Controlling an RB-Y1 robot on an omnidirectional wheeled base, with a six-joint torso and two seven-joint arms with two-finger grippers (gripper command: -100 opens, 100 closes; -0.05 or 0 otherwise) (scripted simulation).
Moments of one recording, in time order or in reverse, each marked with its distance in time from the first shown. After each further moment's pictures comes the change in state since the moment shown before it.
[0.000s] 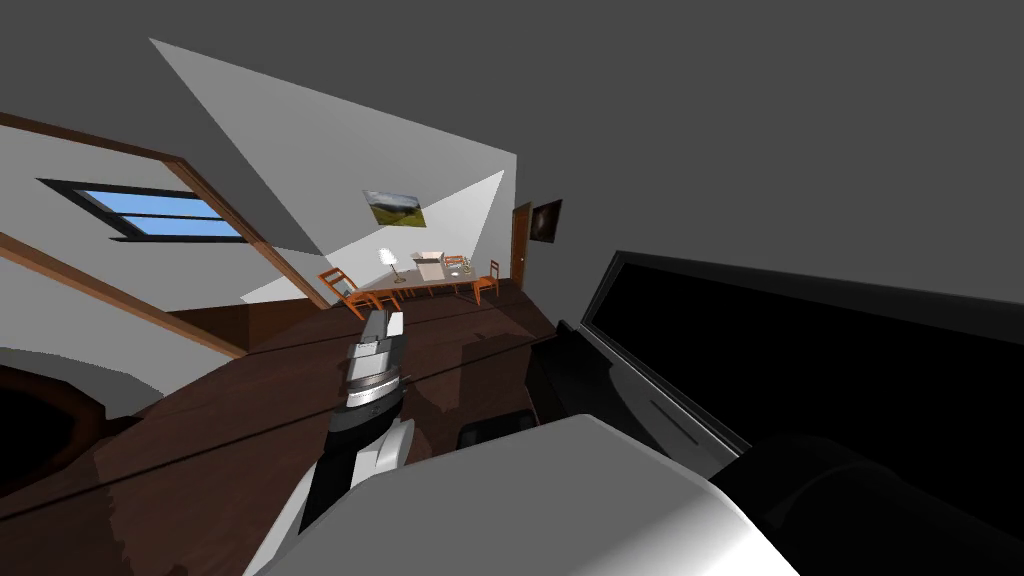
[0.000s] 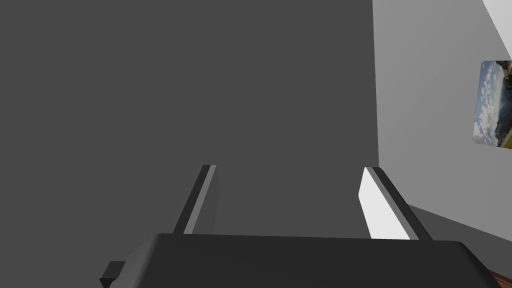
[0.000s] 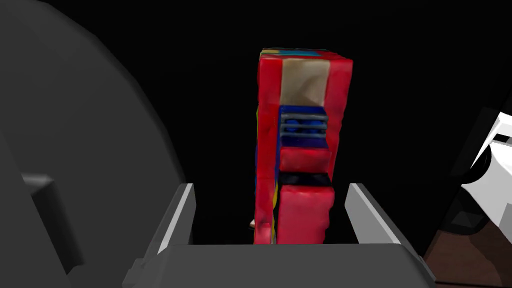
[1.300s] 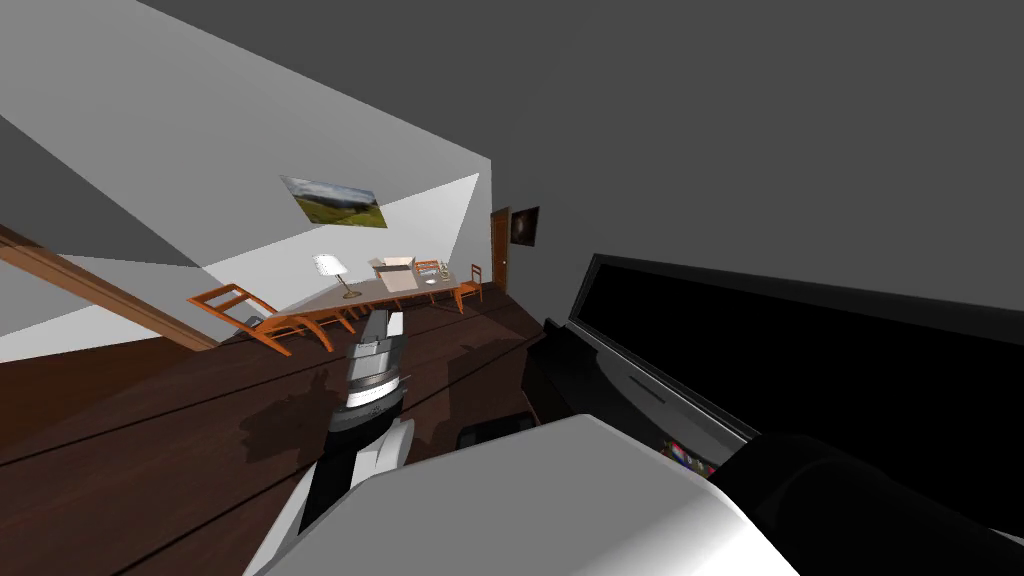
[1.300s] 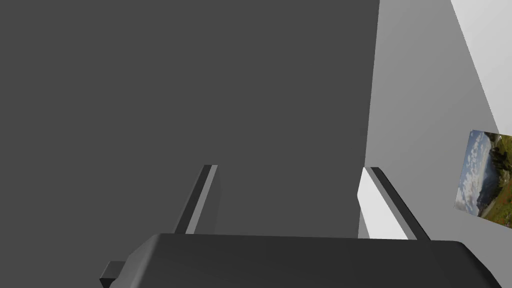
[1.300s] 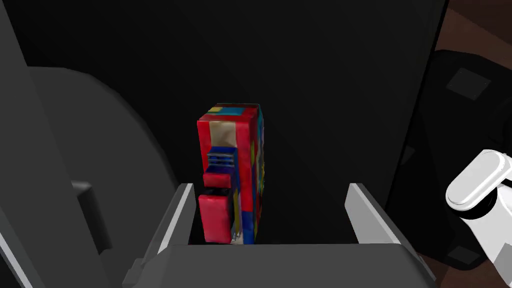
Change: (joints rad) left arm 0.000 0.000 0.000 0.000 0.000 0.000 0.000; right arm 0.098 -0.135 -0.073 -0.066 -0.033 0.008 0.149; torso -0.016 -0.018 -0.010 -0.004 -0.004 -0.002
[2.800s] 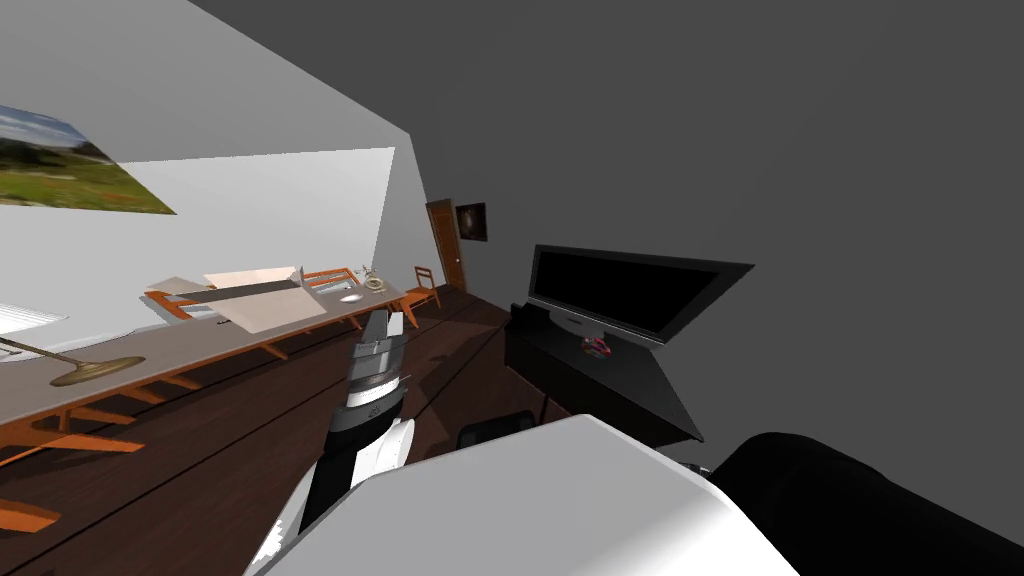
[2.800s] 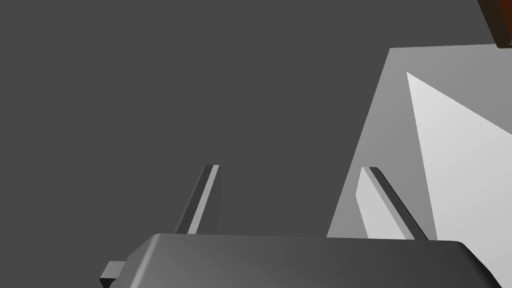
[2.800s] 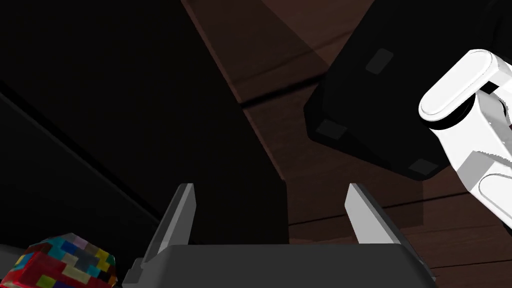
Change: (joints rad) left arm 0.000 0.000 0.000 0.000 0.000 0.000 0.000; right arm 0.041 0.019 -0.048 -0.379 -0.129 0.119 0.077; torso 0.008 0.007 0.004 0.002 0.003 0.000
